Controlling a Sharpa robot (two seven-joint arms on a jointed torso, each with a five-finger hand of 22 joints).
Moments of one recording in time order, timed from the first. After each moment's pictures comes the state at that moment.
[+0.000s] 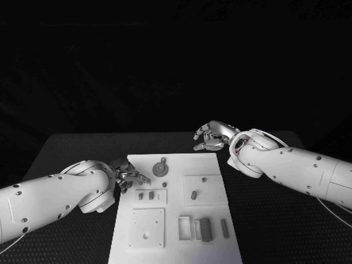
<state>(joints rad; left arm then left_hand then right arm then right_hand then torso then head) 1.34 -0.71 -0.23 1.43 -0.93 -0.24 -0.46 0.79 -0.14 0.45 -0.23 0.05 1.01 0.06 0.38 0.64 1.24 -0.05 1.02 0.62 1.11 -0.15 1.37 0.45 0.01 1.22 -0.24 0.39 1.30 1.22 -0.73 0.05 1.29 -1.30 -0.33 -0.07 1.05 -0.11 0.53 -0.29 0.04 0.85 0.14 0.24 0.53 1.23 0.03 1.04 1.02 1.14 -0.08 1.48 0.89 0.25 1.04 0.01 0.95 1.31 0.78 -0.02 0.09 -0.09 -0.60</state>
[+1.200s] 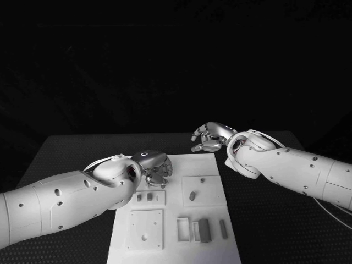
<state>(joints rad) 1.34 -0.53 -0.24 1.33 -1.46 -0.27 -0.06 1.20 -0.15 0.53 -0.29 0.06 0.94 0.13 0.29 0.52 1.12 0.08 0.24 0.18 1.10 -0.03 1.29 0.43 0.03 1.22 -0.13 0.30 1.30 1.22 -0.72 0.05 1.28 -1.30 -0.33 -0.07 1.05 -0.11 0.53 -0.29 0.04 0.85 0.14 0.24 0.53 1.23 0.03 1.04 1.02 1.14 -0.08 1.48 0.89 0.25 1.04 0.01 0.95 1.31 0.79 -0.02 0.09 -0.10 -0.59</state>
